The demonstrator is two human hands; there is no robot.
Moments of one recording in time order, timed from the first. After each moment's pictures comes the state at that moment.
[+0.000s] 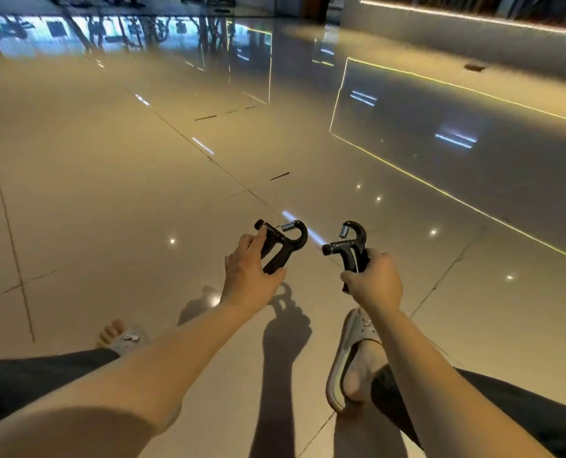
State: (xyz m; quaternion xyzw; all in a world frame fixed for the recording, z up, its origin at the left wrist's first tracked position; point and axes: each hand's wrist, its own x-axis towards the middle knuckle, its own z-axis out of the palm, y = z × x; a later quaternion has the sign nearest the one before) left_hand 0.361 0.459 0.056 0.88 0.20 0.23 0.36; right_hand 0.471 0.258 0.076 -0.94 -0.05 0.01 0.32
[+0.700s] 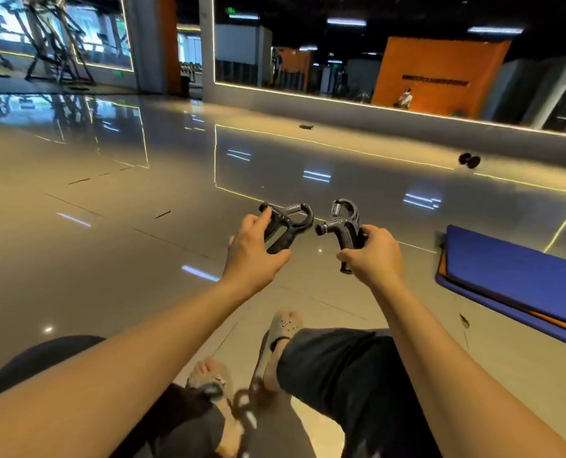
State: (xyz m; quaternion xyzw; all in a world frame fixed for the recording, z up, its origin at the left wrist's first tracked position) left_hand 0.155 0.138 0.239 0.88 -0.06 0.25 0.39; right_hand 0.171 -0.084 0.269 -0.92 0.04 -0.17 0.34
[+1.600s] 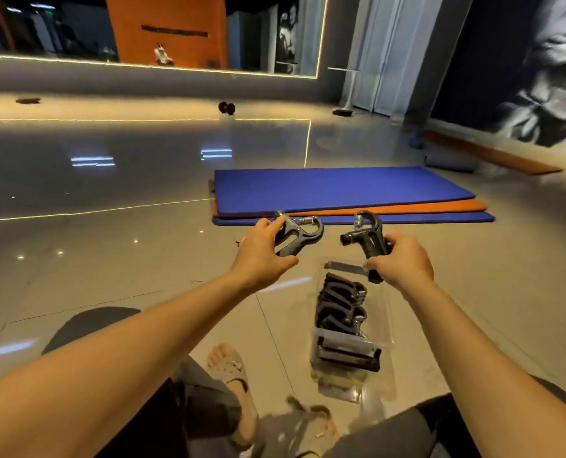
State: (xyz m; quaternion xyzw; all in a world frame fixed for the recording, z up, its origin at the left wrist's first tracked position) left_hand 0.022 -0.343 0.223 0.81 -0.43 0.01 0.41; right_hand -0.159 -0.518 0.253 -0.82 0.46 -0.22 0.27
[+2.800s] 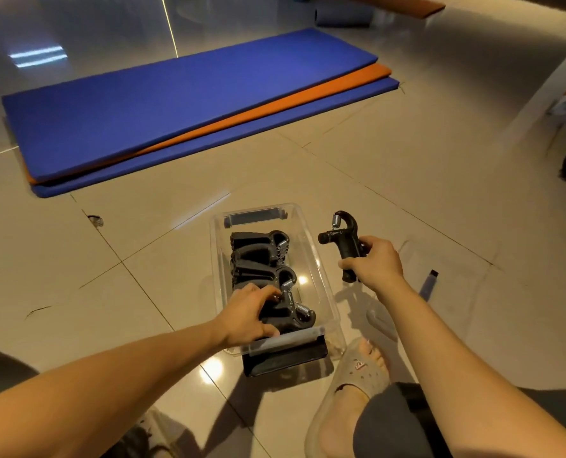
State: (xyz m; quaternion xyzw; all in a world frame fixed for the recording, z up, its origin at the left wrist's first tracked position) left_hand 0.035 -0.564 -0.031 0.70 -0.64 -0.30 0.14; right_hand -0.191 -0.723 0.046 -0.65 0.64 -0.18 0.38
